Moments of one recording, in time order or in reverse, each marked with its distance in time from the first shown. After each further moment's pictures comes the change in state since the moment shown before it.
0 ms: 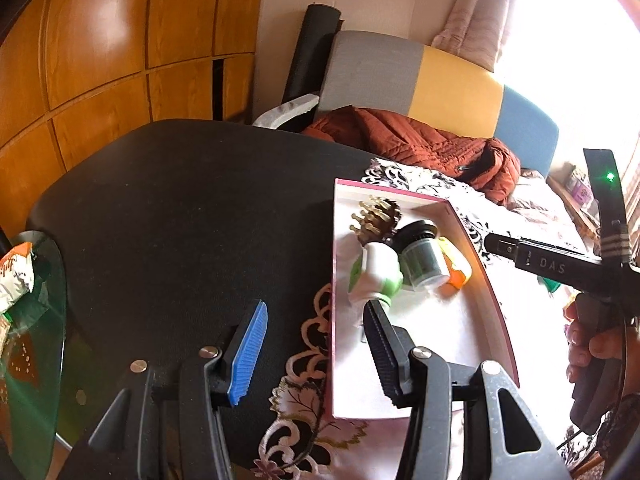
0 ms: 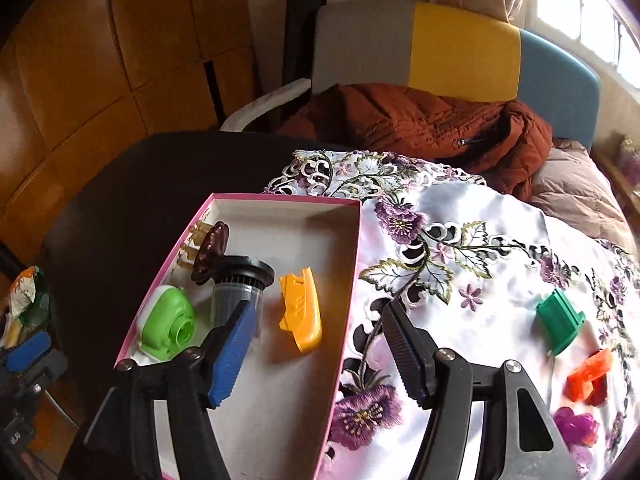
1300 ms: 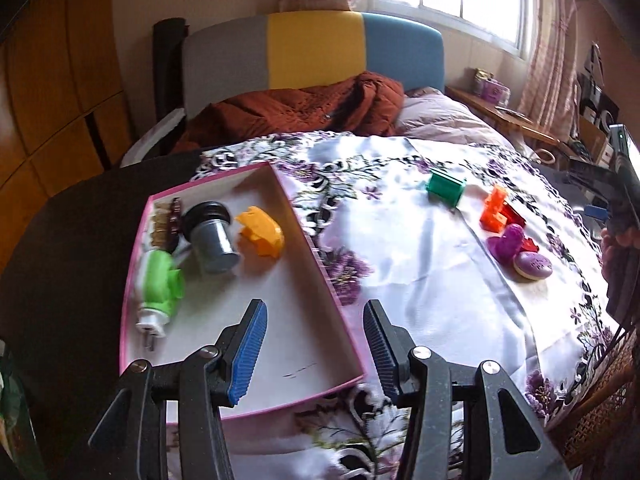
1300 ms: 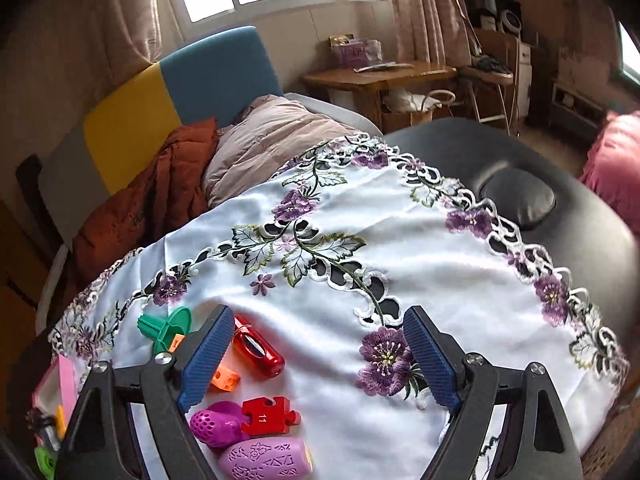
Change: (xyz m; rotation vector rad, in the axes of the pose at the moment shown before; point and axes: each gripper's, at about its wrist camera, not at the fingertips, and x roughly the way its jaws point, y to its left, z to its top) left arm 0.009 -0.180 -0.035 0.401 0.062 -0.180; right arm -0.136 -0.331 -0.131 0.826 -0.163 -0.494
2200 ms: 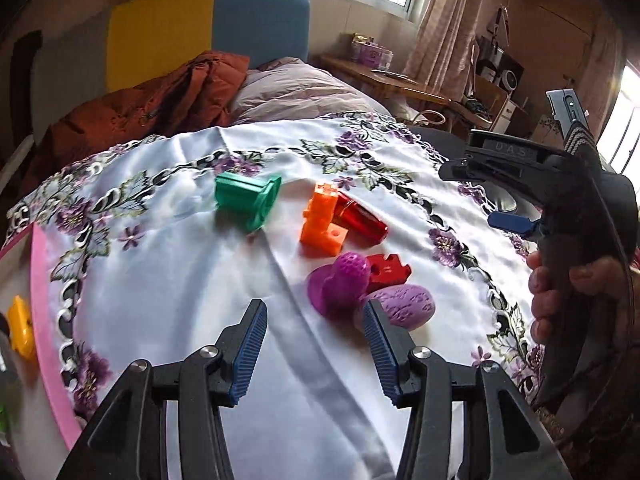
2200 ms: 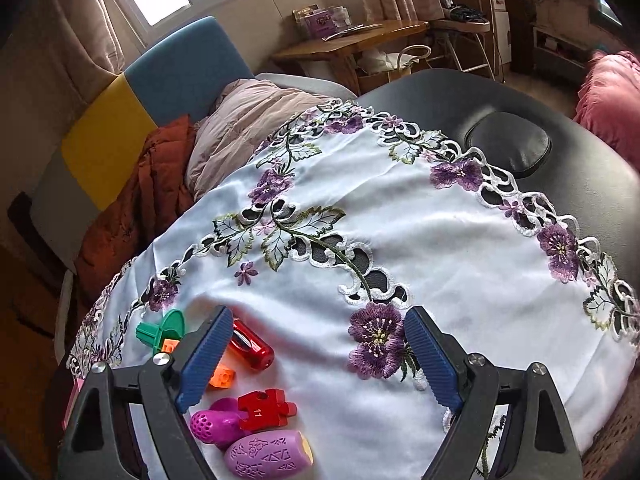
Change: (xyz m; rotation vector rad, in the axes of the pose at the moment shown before) left arm 0.083 -0.166 0.063 0.185 0.088 -0.404; right arm 0.017 -0.023 -0.002 0.136 0.095 0.010
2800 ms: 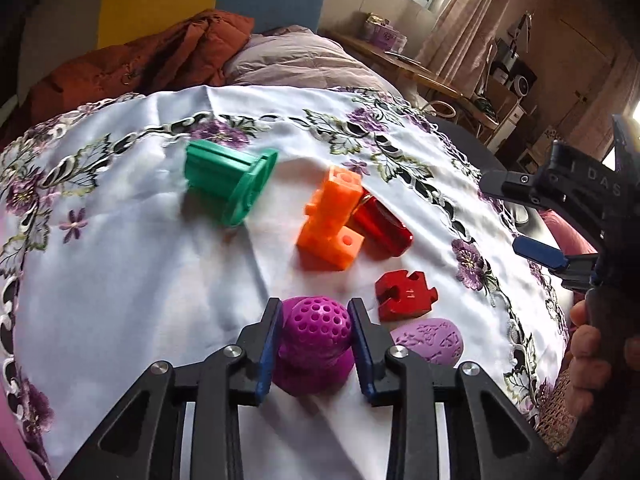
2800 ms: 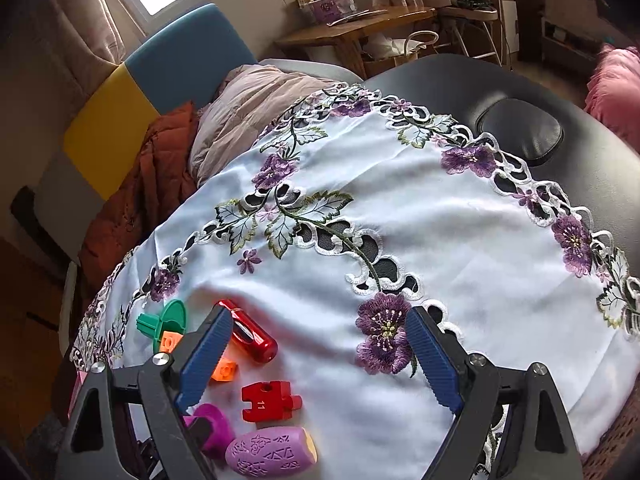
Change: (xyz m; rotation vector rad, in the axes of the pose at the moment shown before) left arm 0.054 0.023 0.008 -0.107 0.067 -0.044; right arm 0.013 0.002 -0.002 -0.012 0.058 0.019
